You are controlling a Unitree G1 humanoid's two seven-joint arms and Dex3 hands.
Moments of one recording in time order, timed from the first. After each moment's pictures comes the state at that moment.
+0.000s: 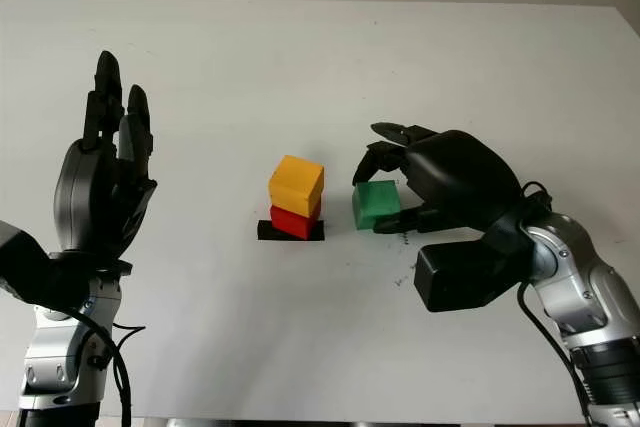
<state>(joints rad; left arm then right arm) -0.15 0.12 0.16 -0.20 -0.19 -0.03 -0.12 -0.34 -0.74 0.12 0.06 -0.59 -0.38 0.21</state>
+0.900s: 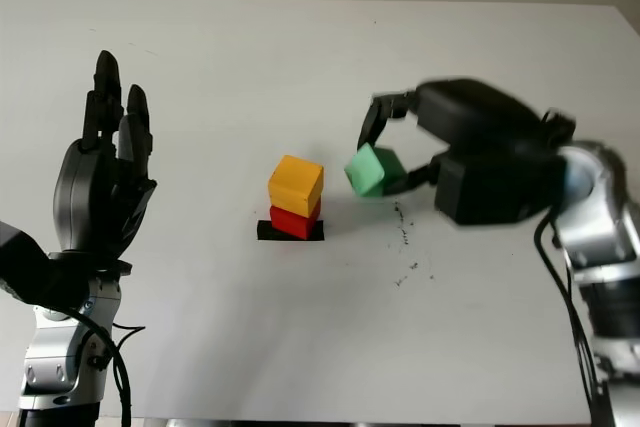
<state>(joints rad) -0.15 0.12 0.16 -0.20 -0.19 -0.04 -0.12 -0.68 -0.77 0.08 0.13 -0.26 -0.19 0.63</state>
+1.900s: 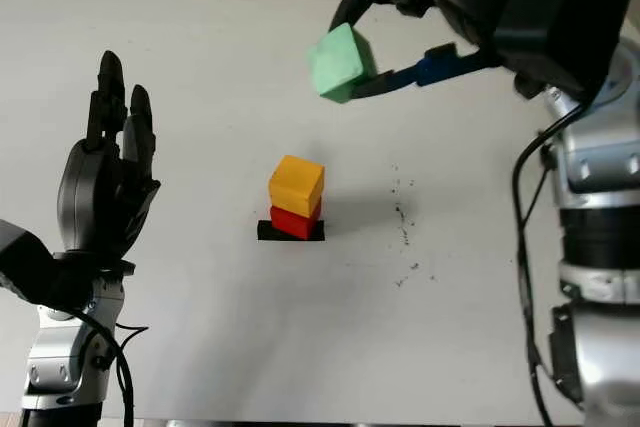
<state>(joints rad) -0.15 0.12 0.15 -0.20 -0.18 -0.04 -0.11 -0.77 -0.59 -0.04 0.05 0.09 0.16 0.62</state>
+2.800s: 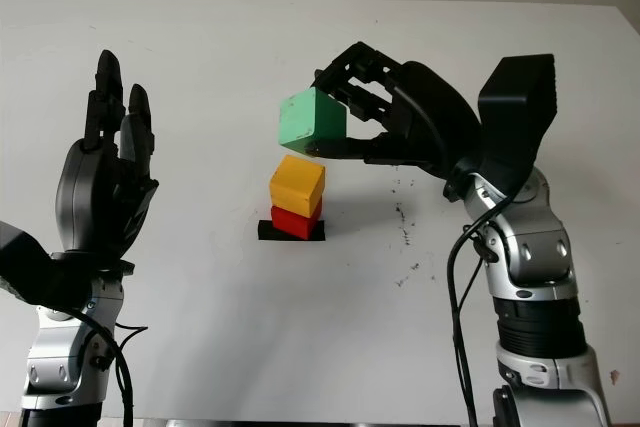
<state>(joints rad) -0.15 0.12 0.16 -0.20 -0.19 -0.04 -0.11 -0.55 -0.39 -0.04 -0.12 0.26 0.48 0.49</state>
